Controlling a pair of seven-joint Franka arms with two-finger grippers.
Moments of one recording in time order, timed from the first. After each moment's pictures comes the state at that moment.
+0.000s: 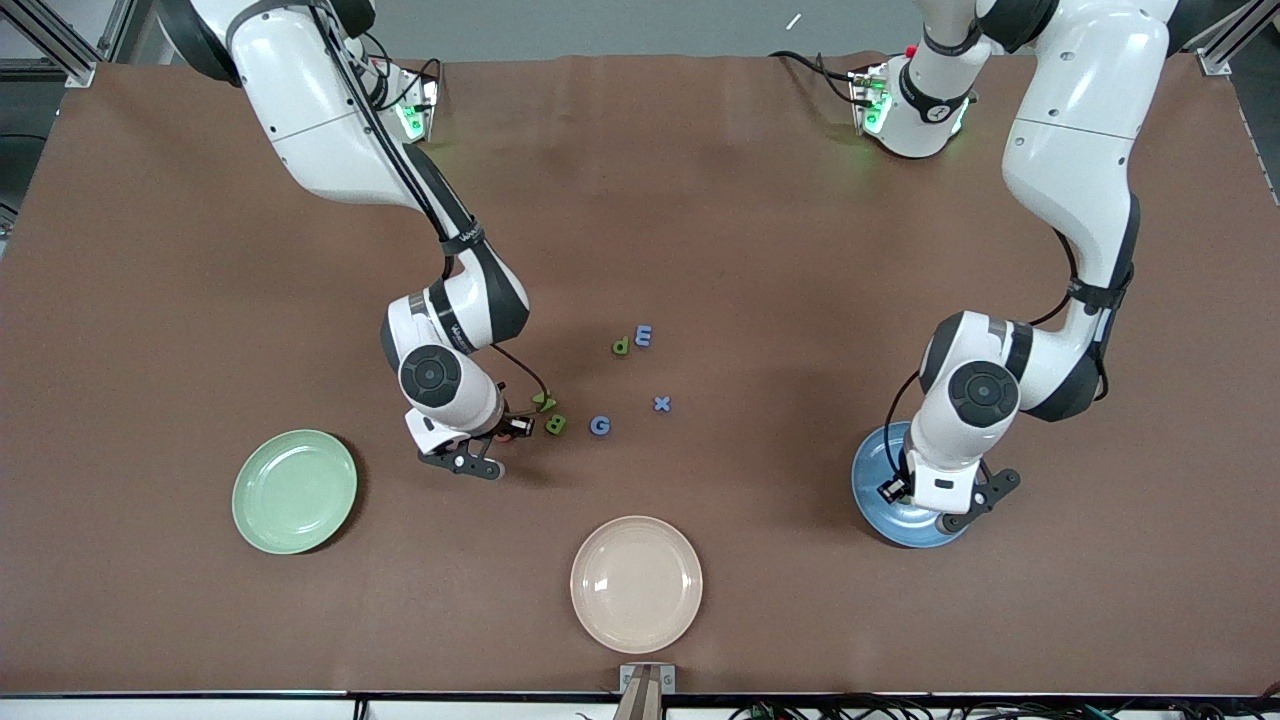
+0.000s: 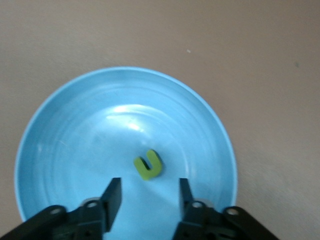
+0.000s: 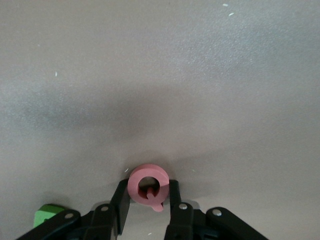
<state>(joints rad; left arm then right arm) -0.16 0.71 -0.08 -1.62 0.28 2.43 -1.00 0.47 0.74 -0.04 -1.63 0.08 2.31 0.64</state>
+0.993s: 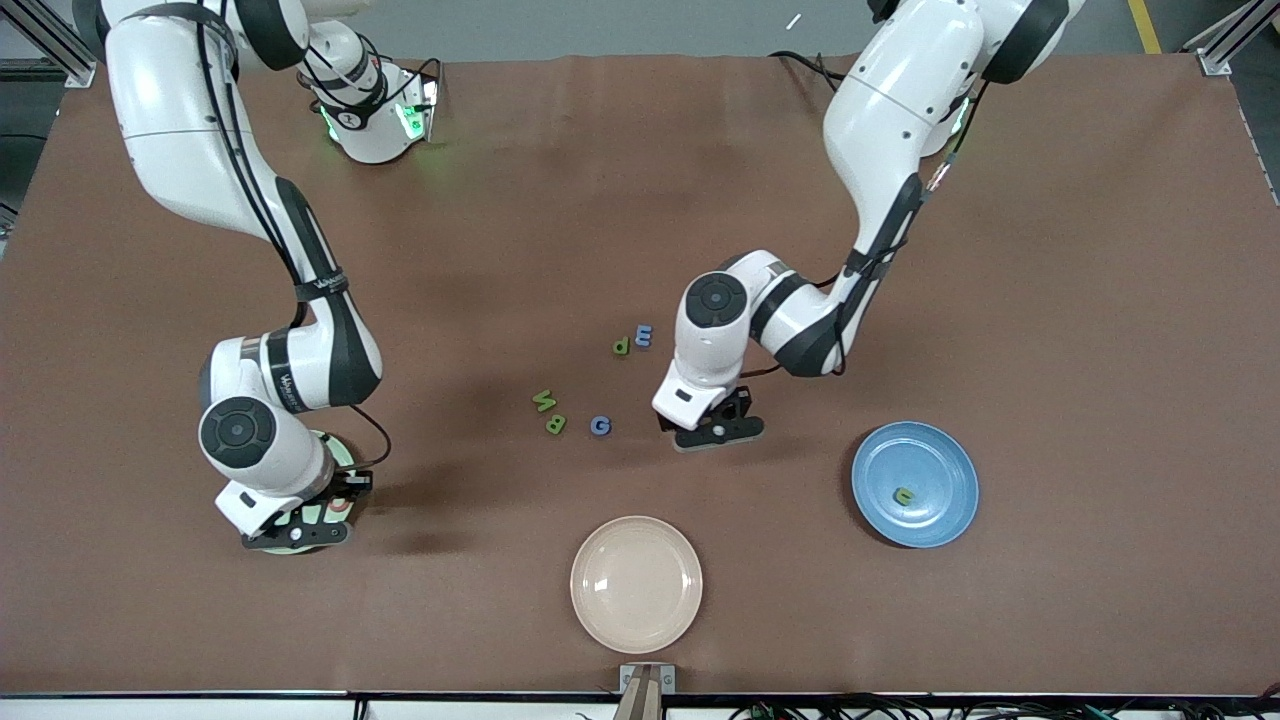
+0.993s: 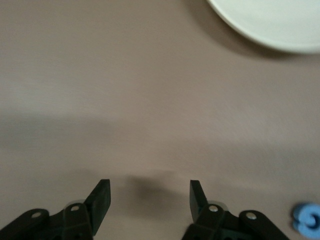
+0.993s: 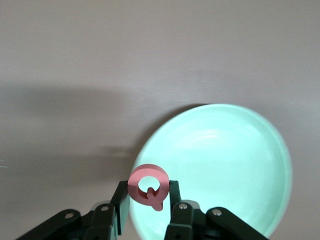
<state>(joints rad) -0.59 0.84 -0.11 -1.47 0.28 2.43 -0.97 0.18 0.74 -0.07 -1.45 -0.23 2.20 0.12</state>
